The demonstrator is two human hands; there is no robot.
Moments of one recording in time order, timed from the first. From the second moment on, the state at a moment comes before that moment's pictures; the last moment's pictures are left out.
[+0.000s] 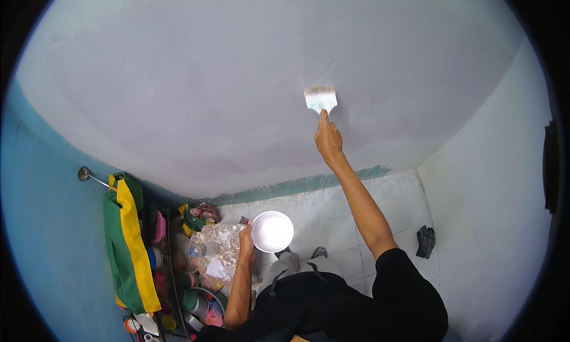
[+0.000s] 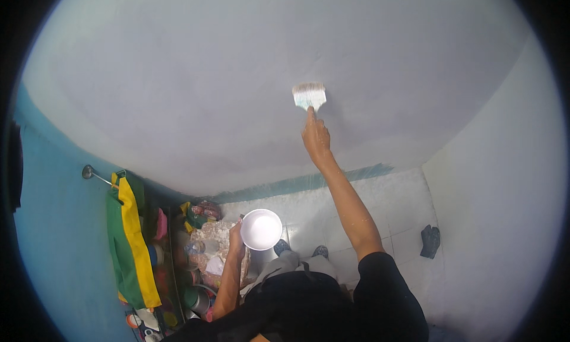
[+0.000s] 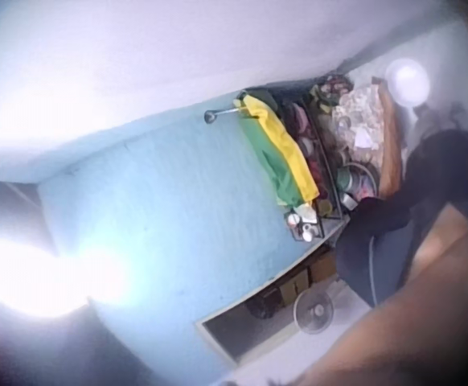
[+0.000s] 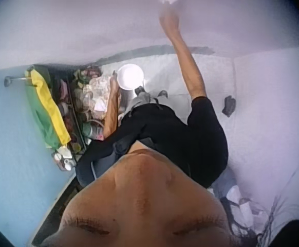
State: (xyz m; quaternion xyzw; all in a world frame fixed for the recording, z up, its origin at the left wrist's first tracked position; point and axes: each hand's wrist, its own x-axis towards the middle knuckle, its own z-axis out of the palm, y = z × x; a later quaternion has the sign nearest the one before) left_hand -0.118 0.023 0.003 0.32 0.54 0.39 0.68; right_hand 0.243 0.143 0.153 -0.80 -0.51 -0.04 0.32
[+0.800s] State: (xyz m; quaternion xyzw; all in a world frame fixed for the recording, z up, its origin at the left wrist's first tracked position) left_hand -0.124 0.070 0.018 0.32 0.50 0.37 0.72; right_hand 0.234 0.146 0.445 -0.81 -0.57 -0.05 0.16
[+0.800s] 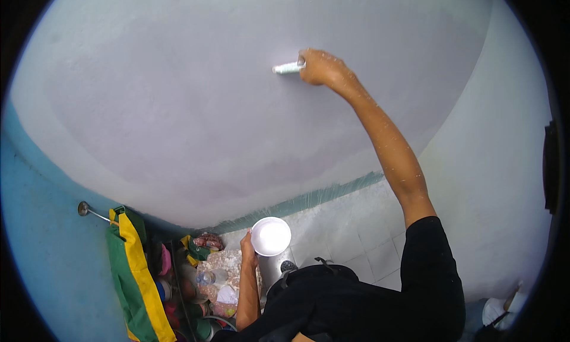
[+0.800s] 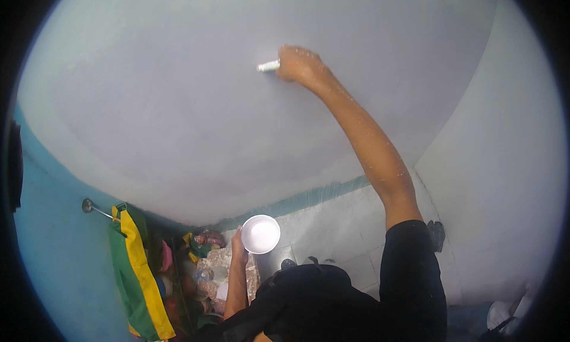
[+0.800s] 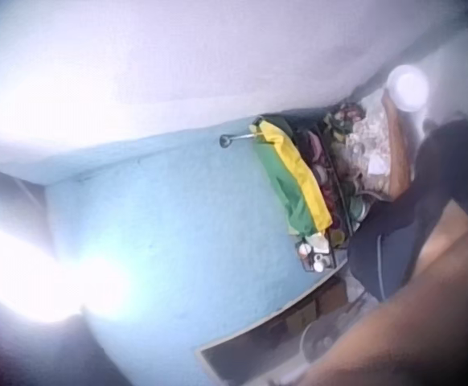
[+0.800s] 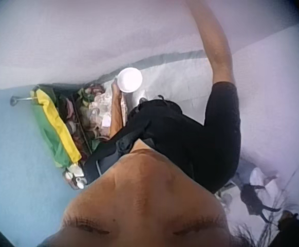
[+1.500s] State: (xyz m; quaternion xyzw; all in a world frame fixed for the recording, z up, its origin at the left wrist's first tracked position) left_hand -0.116 0.119 0.003 0.34 0.49 0.33 0.73; right_hand 0.190 0.175 0.265 -0.77 -0.51 -0.11 0.38
